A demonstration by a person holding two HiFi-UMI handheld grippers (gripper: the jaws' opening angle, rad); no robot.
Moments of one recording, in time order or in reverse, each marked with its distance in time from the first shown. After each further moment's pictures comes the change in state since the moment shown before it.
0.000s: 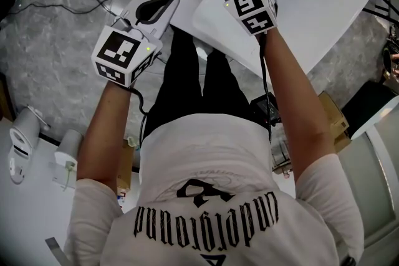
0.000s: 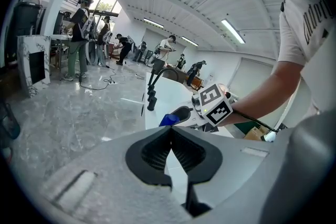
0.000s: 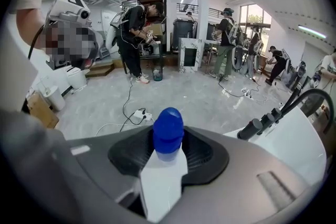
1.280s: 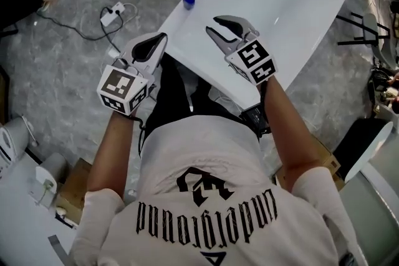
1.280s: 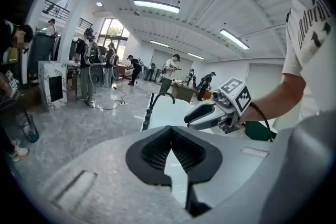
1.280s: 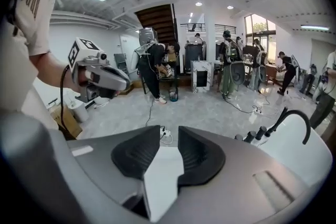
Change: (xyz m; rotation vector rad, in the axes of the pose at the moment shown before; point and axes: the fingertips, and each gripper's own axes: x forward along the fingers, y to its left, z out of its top) left arm -0.075 -0.162 0.068 0.032 -0.194 0.182; right arm -0.242 0.052 0.037 -0.031 -0.204 0.145
